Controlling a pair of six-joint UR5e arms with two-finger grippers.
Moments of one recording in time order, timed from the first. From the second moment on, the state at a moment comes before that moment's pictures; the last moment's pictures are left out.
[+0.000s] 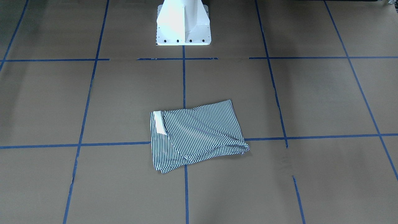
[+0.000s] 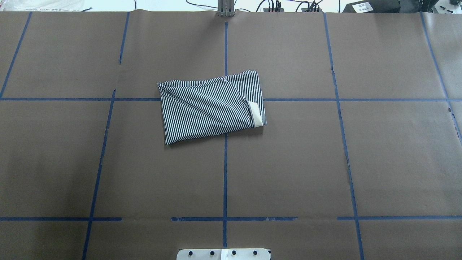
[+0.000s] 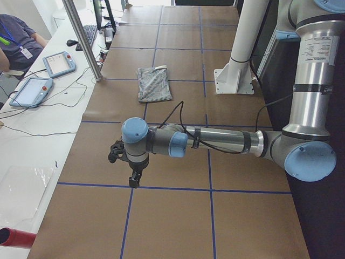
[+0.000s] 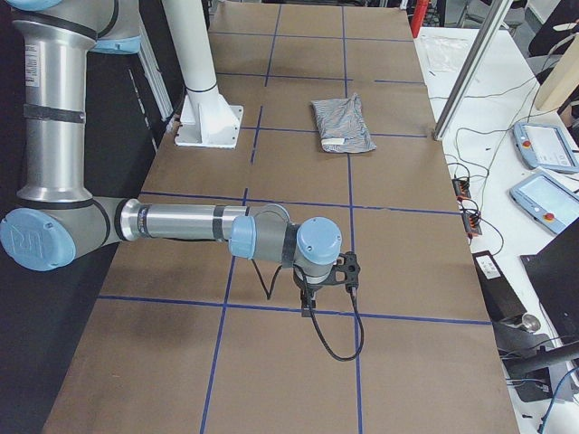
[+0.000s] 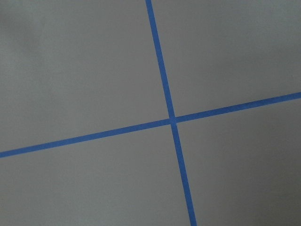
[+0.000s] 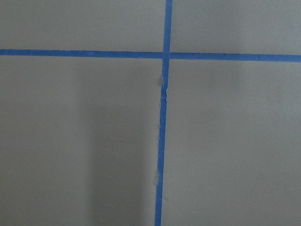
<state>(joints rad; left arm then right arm) -1.55 -1.60 -1.63 -1.60 -2.30 0.09 1.62 -1.67 1.69 -1.70 2.43 -0.13</state>
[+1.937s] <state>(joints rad) -1.55 -1.60 -1.63 -1.61 -2.31 -0.13 1.61 -1.58 1.66 -1.69 2.42 -0.05</state>
